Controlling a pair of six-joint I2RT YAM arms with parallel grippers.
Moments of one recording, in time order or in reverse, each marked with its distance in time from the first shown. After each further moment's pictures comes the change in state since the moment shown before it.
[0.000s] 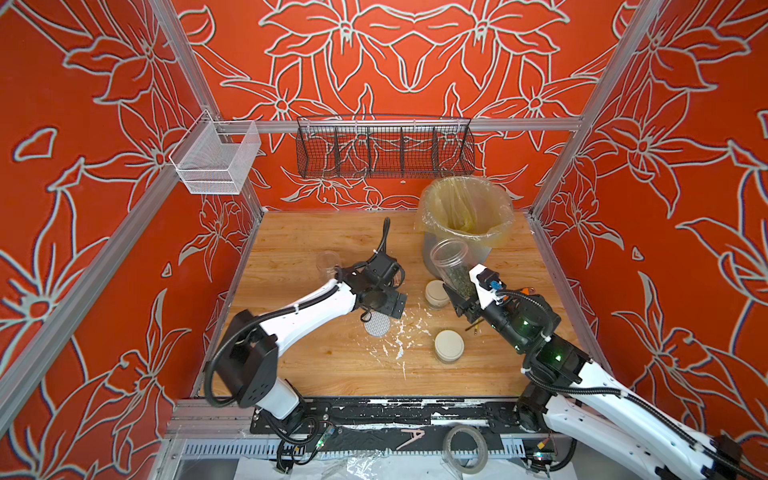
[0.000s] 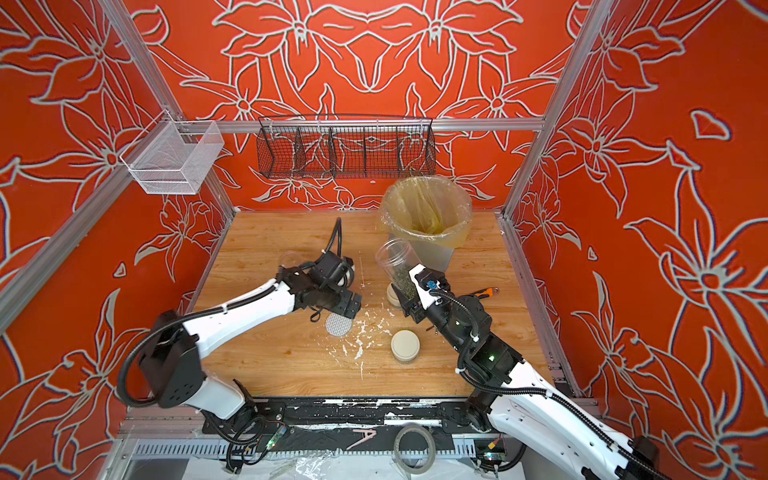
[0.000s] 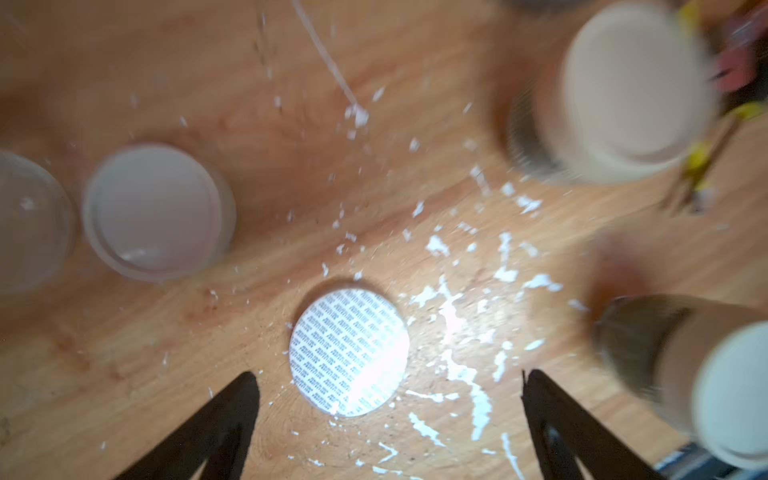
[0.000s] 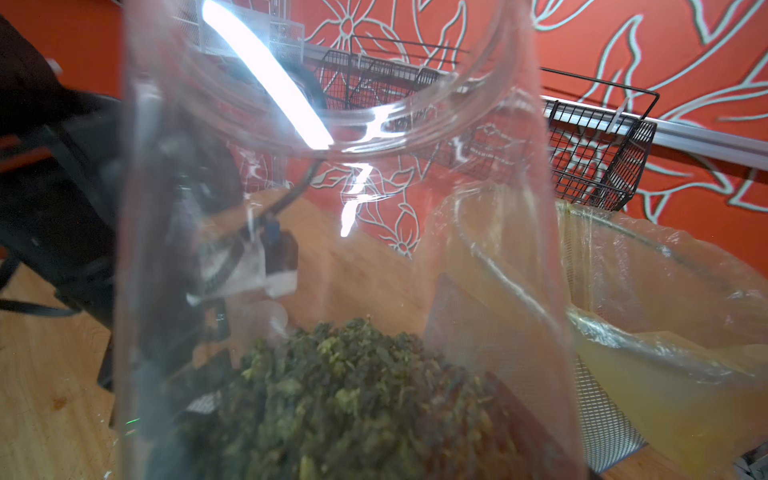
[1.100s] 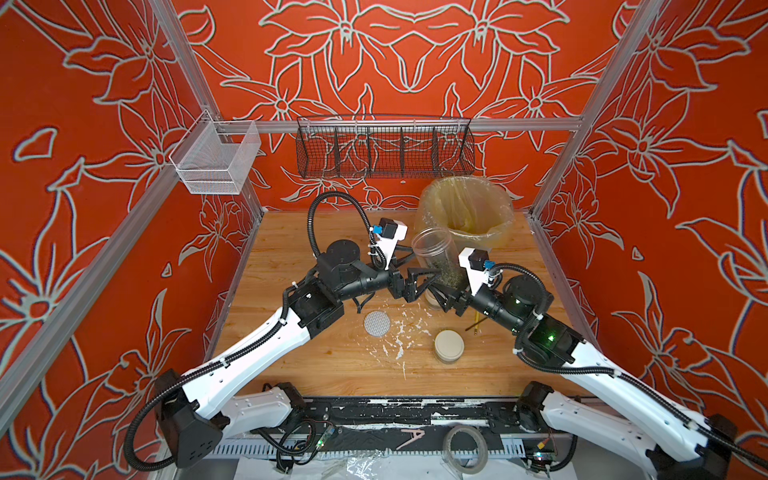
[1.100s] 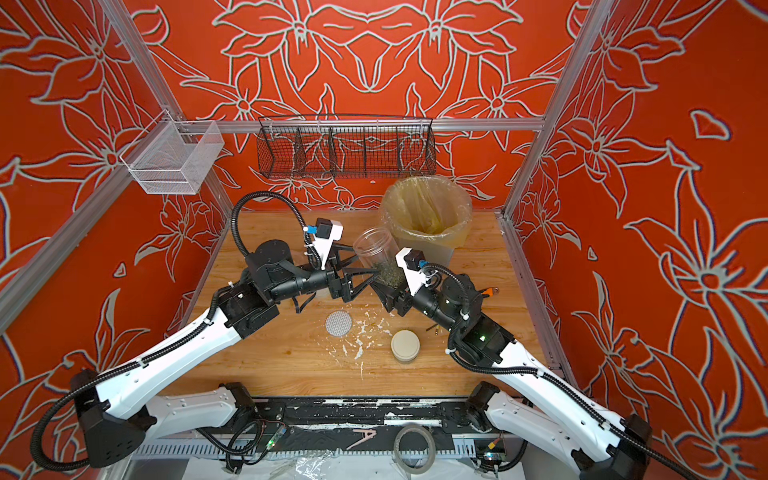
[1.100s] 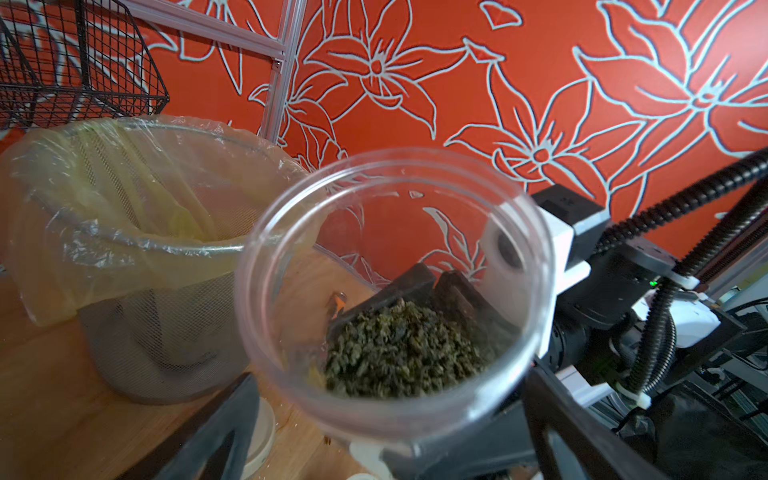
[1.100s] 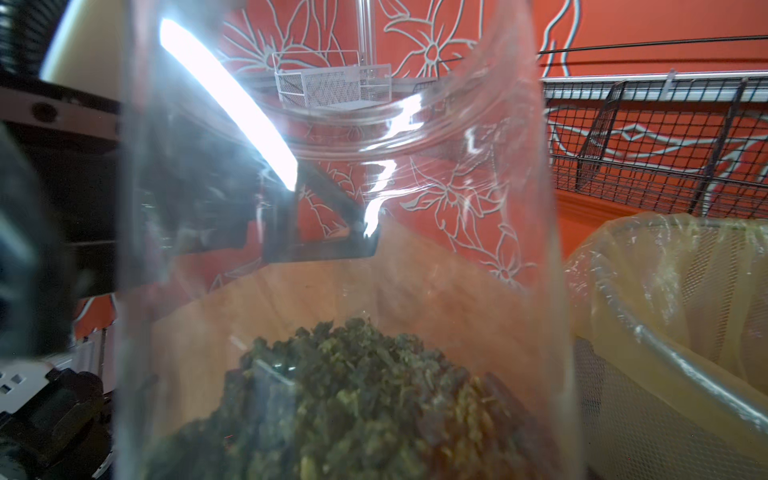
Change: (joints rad) left arm -0.040 -0.312 -0.112 0.767 0.454 -0.040; right arm 0.000 0.165 0.183 -0.005 -0.290 0.214
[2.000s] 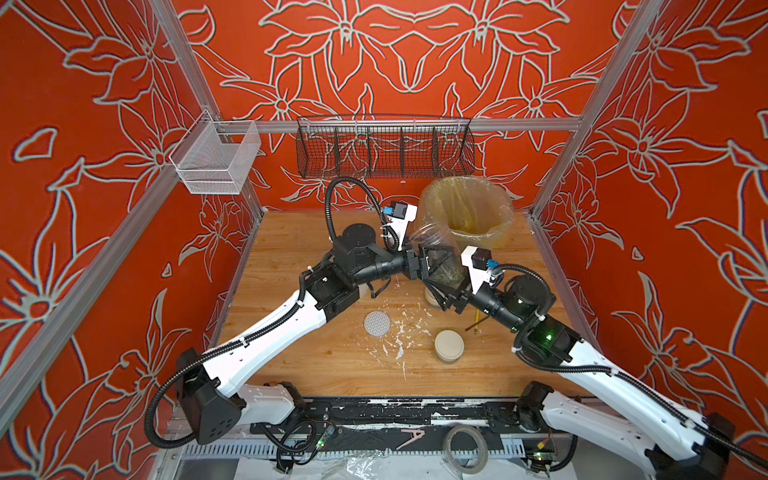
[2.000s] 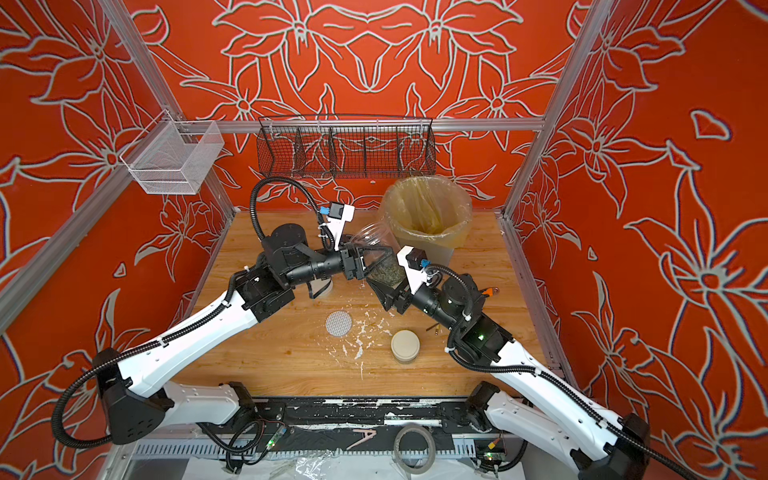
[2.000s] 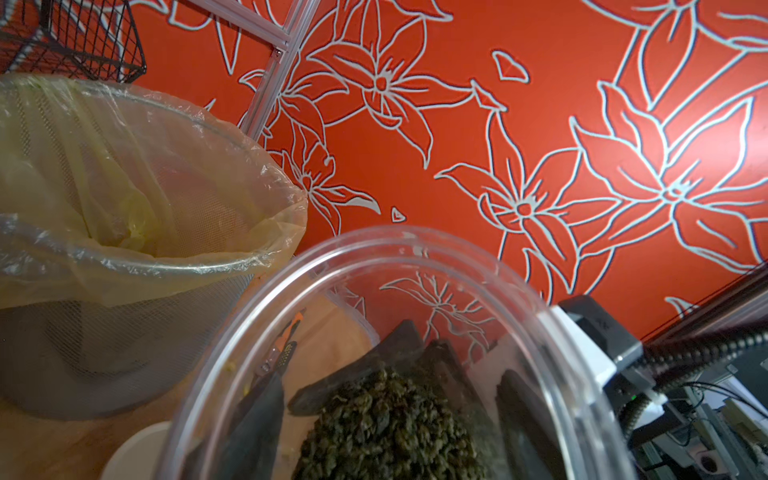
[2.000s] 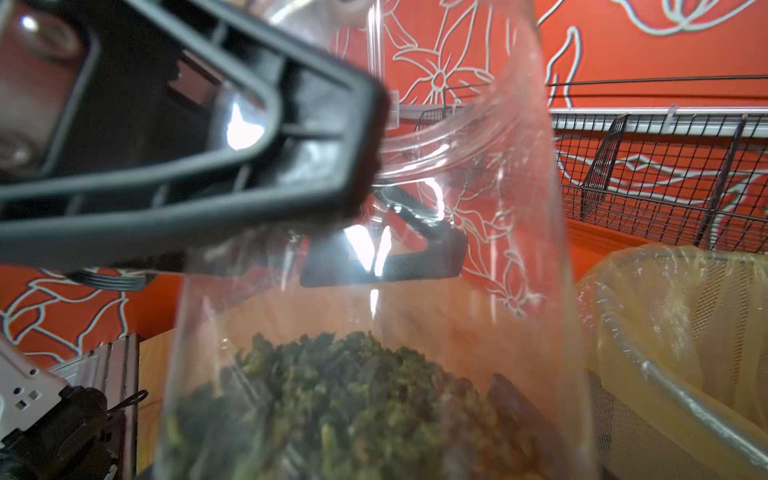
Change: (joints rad) left arm -0.012 0.142 0.187 -0.042 -0.045 -0.262; right arm -0.007 -0.002 -0.037 0.124 -0.013 -0.036
